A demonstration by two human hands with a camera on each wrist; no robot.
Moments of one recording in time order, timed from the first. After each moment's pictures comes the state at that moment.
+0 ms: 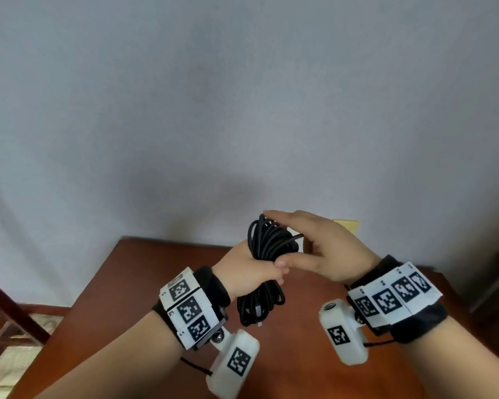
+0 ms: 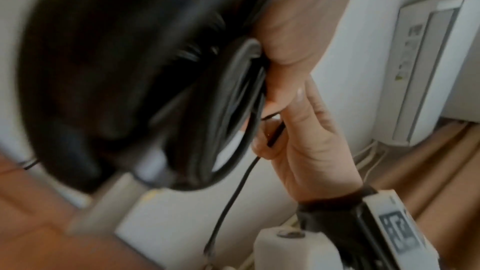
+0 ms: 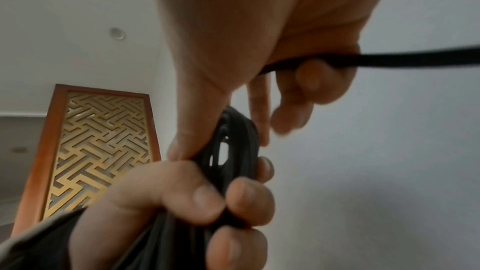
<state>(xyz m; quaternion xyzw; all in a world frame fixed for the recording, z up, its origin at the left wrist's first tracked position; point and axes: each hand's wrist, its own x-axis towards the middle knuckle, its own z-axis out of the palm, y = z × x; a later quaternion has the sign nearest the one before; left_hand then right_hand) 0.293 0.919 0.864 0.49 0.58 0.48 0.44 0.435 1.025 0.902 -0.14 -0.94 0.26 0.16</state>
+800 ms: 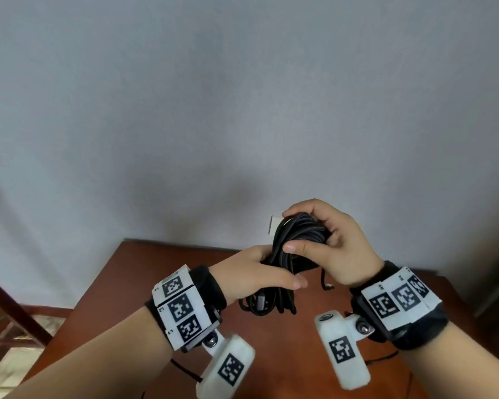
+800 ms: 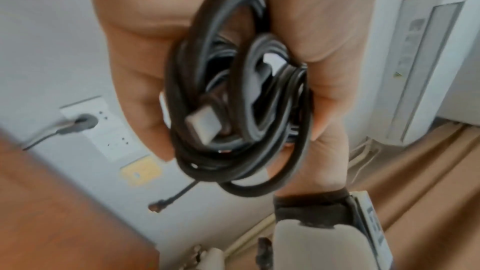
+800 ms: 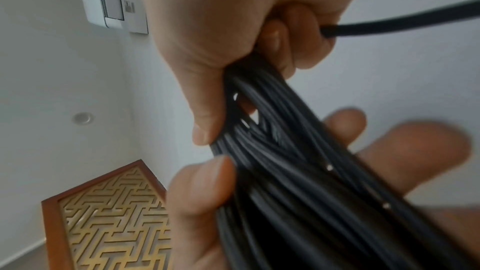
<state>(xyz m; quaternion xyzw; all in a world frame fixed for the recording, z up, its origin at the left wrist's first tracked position) 0.296 0.912 0.879 0.48 0.49 0.45 0.57 0.436 1.009 0.909 -0.10 -0.78 0.51 0.34</state>
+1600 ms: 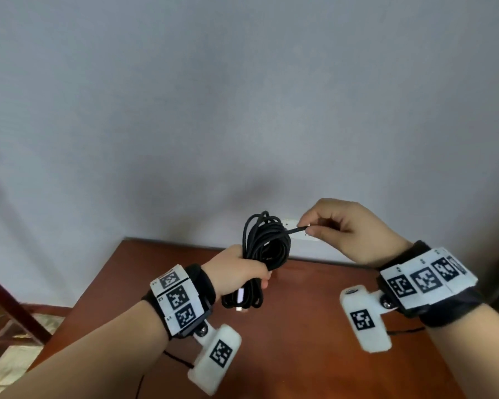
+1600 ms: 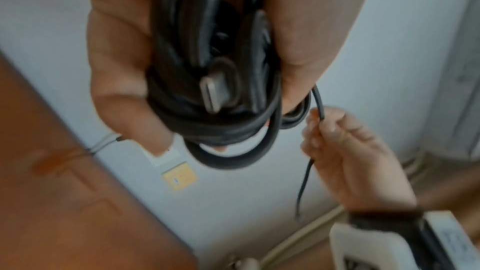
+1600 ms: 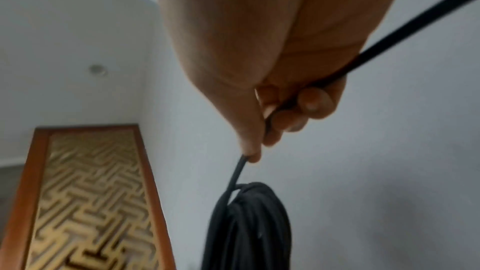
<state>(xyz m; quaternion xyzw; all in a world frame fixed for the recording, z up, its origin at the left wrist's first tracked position) 0.269 0.918 0.852 0.45 0.63 0.41 0.48 0.452 1.051 0.921 -0.16 -0.92 0.30 0.22</state>
